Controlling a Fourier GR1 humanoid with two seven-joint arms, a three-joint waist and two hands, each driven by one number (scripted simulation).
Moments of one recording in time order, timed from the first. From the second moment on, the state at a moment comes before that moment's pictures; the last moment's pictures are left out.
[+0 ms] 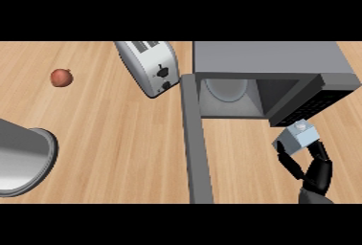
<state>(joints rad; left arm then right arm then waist) 0.46 0.02 0.58 -2.32 0.53 -0.46 0.12 -0.16 -0.12 -0.32 -0.77 -0.09 -0.41 -0.82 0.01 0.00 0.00</state>
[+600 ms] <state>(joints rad) 0.45 0.03 0.61 -2.32 0.56 -0.47 0.13 -0.25 -0.14 -0.26 -0.69 -0.05 -0.32 -0.95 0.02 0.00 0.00</state>
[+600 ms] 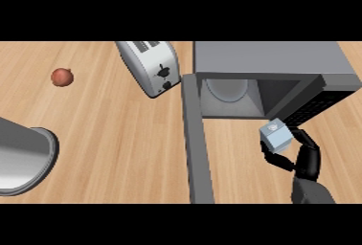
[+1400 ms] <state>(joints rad) 0.48 0.02 0.62 -2.32 0.59 -0.47 0.13 -0.30 -0.13 -0.01 -0.89 0.02 0.05 -0.84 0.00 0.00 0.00</state>
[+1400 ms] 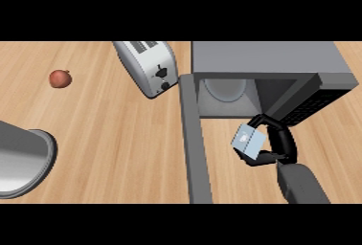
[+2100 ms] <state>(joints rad) 0.46 0.02 0.67 -2.30 0.60 -0.51 0.14 -0.51 -0.06 0.02 -0.97 0.13 -0.16 -0.54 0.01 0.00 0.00</state>
